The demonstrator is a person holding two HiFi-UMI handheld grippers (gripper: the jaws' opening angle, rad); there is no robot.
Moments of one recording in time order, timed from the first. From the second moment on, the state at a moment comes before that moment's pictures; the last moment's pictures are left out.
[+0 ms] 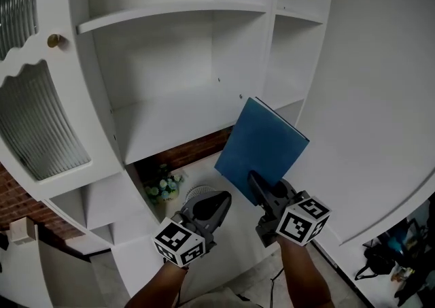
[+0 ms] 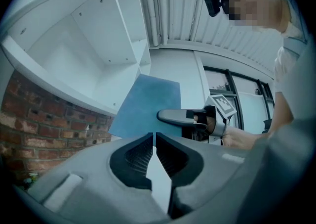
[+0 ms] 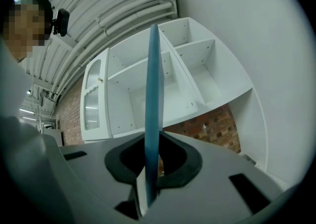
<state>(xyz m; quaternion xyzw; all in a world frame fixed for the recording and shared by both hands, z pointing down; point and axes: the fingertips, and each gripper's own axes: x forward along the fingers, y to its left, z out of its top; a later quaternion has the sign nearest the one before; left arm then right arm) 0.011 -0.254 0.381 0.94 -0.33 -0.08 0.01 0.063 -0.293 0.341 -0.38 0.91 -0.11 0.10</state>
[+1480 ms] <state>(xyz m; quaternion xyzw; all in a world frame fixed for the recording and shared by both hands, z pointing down) 0.009 -0.222 0.515 0.94 -0.33 -0.02 0.10 0.043 -0.232 0.543 -0.37 0.90 -0.23 0.05</state>
